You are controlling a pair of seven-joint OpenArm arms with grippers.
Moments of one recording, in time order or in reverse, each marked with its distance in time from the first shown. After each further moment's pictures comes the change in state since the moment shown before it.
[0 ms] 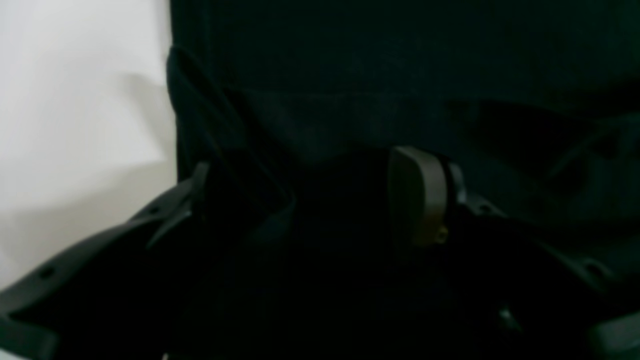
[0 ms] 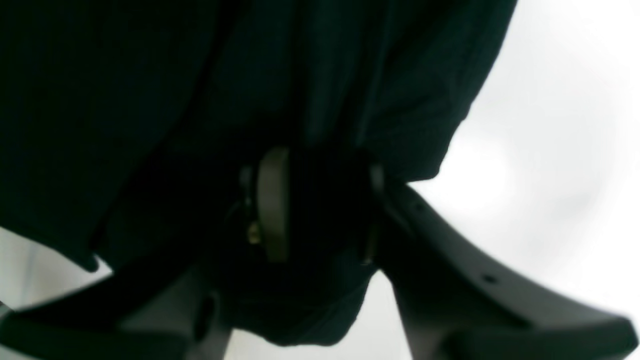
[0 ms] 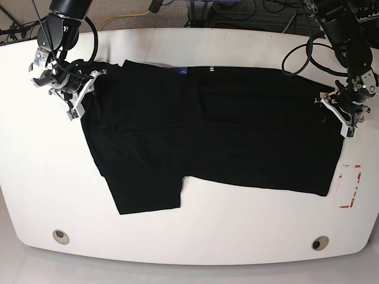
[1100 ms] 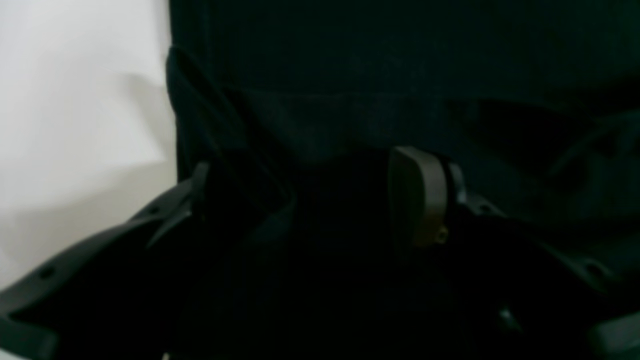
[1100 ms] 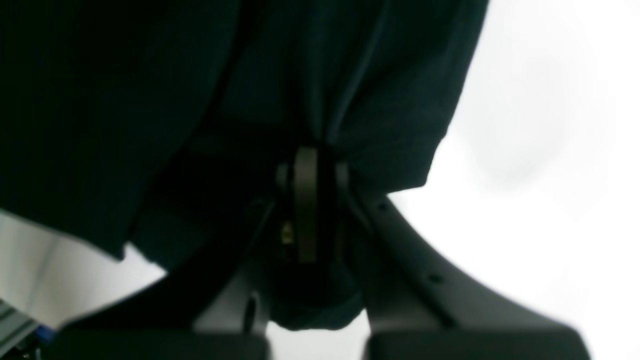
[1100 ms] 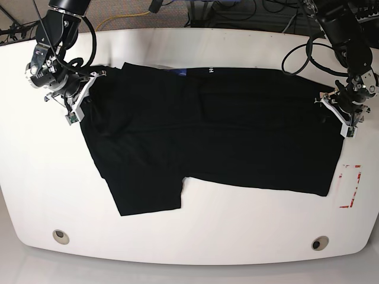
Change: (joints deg) left arm 0.0 0.0 0.0 0.0 -0.1 0.0 0.0; right arm -1.5 -0.2 -0.1 8.4 -0.1 0.0 -1.1
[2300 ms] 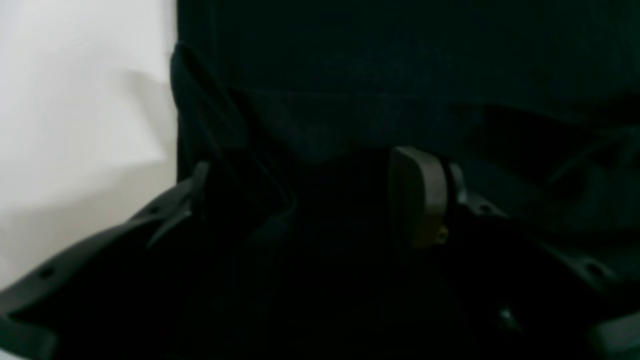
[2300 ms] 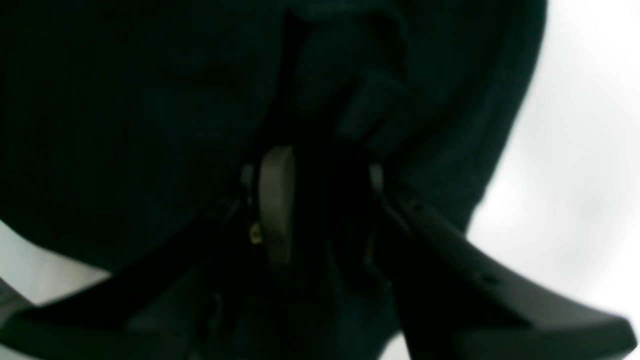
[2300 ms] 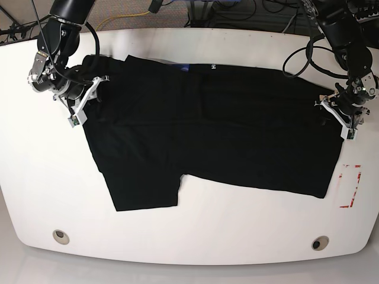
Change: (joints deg) left arm -1.3 -0.1 0.1 -2.1 0.2 0.0 -0.9; right arm 4.0 -0.2 0.0 -8.5 7.2 0.0 -2.1
